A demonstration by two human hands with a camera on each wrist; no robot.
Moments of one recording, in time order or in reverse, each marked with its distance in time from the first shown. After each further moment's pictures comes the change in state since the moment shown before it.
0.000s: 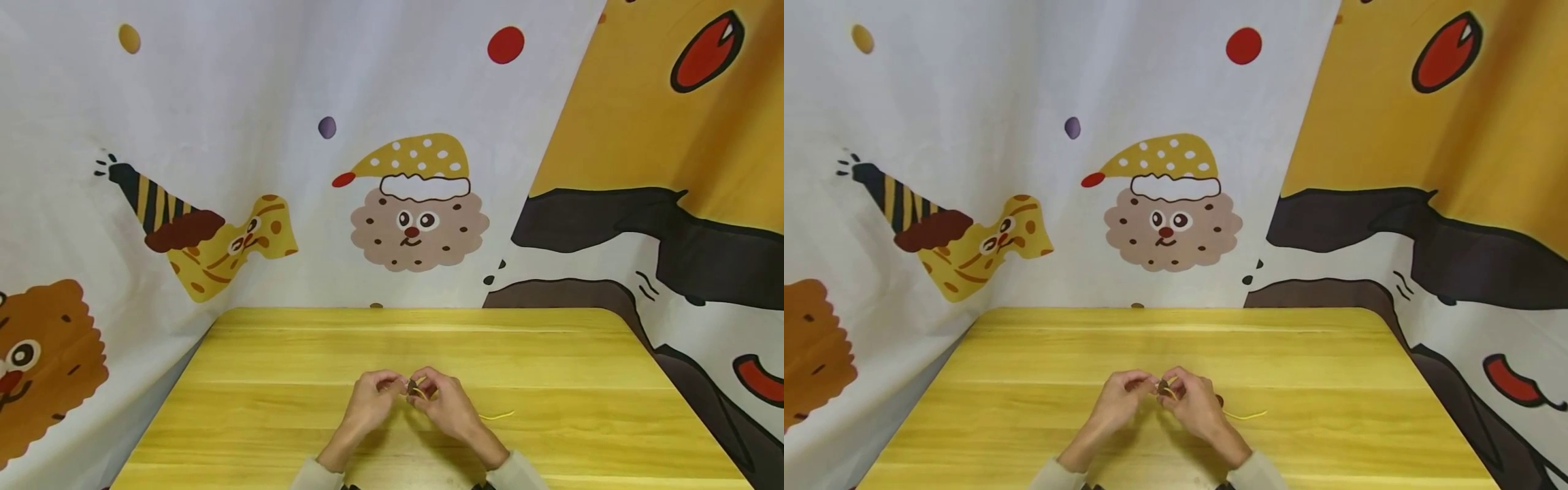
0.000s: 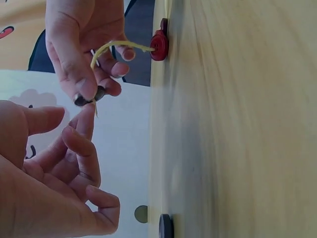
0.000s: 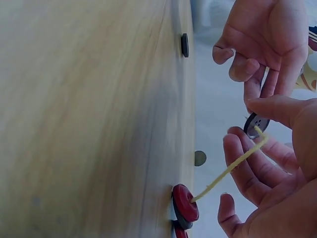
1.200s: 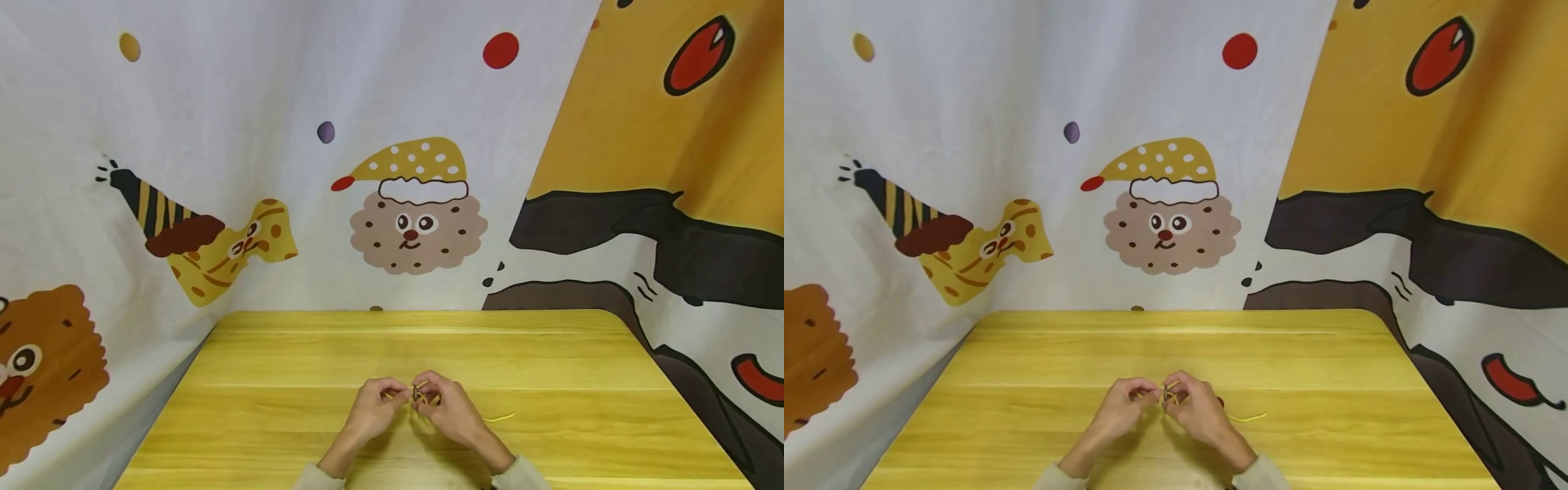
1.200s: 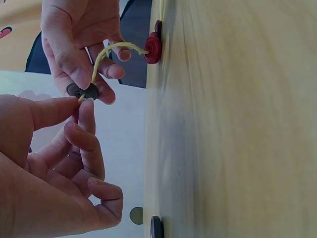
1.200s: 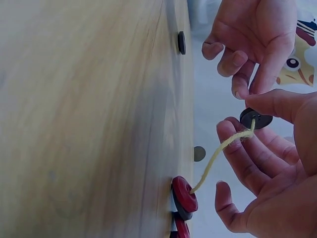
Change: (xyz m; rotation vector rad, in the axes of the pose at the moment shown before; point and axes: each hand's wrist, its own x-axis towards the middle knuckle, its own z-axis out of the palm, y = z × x) left_hand -0.002 -0.005 0.005 0.067 -0.012 0.026; right_hand -0.005 0.004 -0.001 0.071 -0.023 0.012
